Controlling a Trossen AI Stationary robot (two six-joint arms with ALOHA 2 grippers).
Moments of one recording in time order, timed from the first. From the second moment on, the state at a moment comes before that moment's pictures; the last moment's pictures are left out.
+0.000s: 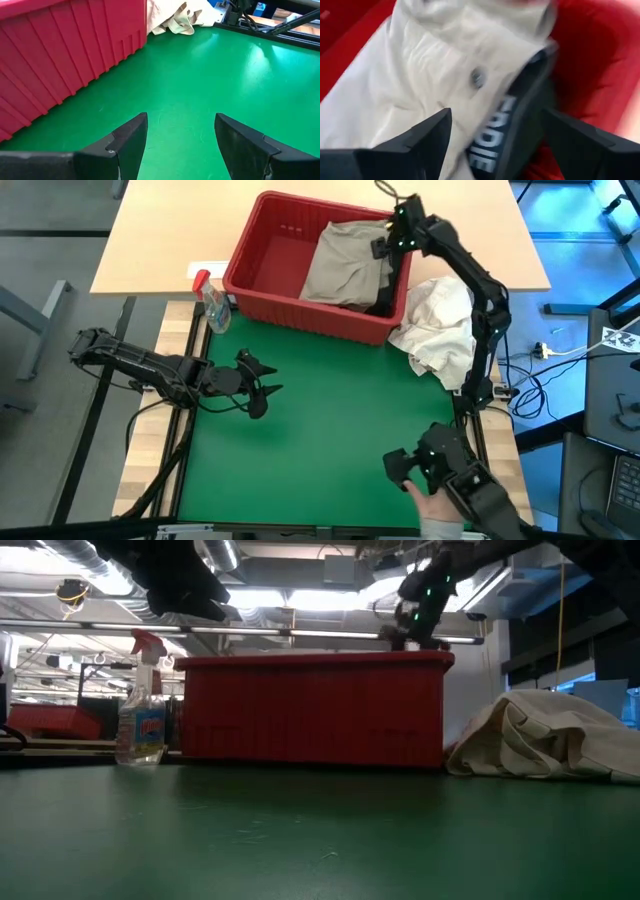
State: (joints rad) left arm -0.21 0.99 0.71 -0.30 -0.53 -0.40; right arm -1.03 1.96 2.03 -0.88 0.03 0.17
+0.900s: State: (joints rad) left arm -0.21 0.99 0.71 -0.30 -0.54 -0.38; right arm -0.92 2.13 1.73 -0.33 0.28 0.08
